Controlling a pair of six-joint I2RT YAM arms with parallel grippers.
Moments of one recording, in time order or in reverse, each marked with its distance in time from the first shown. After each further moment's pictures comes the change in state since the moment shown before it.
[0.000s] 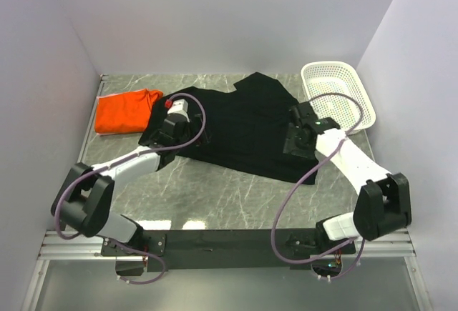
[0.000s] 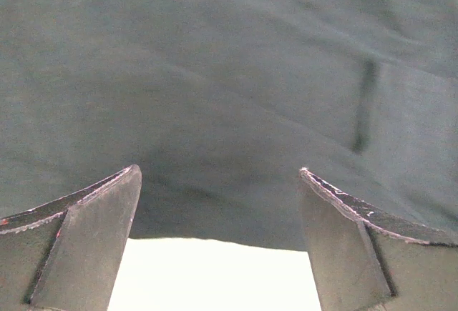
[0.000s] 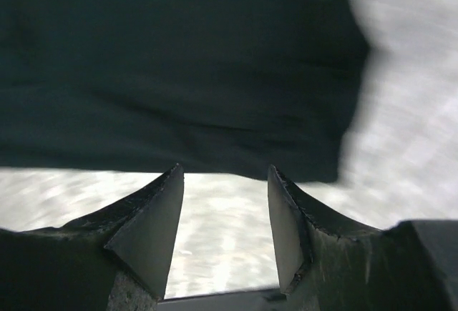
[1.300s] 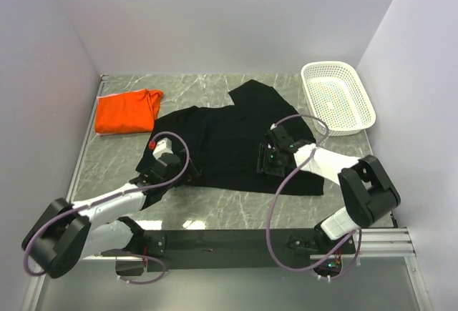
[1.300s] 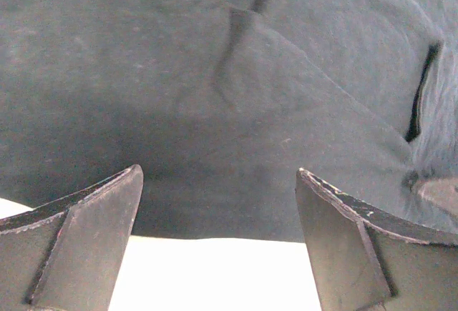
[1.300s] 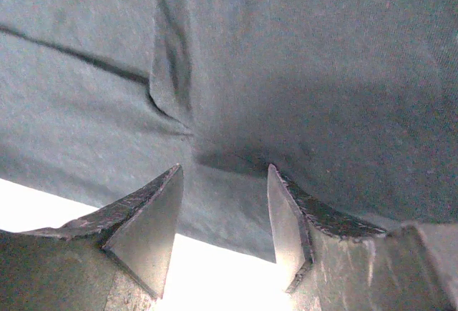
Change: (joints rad) left arm -0.112 -0.294 -0.422 -0.005 -0.113 -0.330; right arm 0.211 0.152 -0.251 0.472 -0.273 0.092
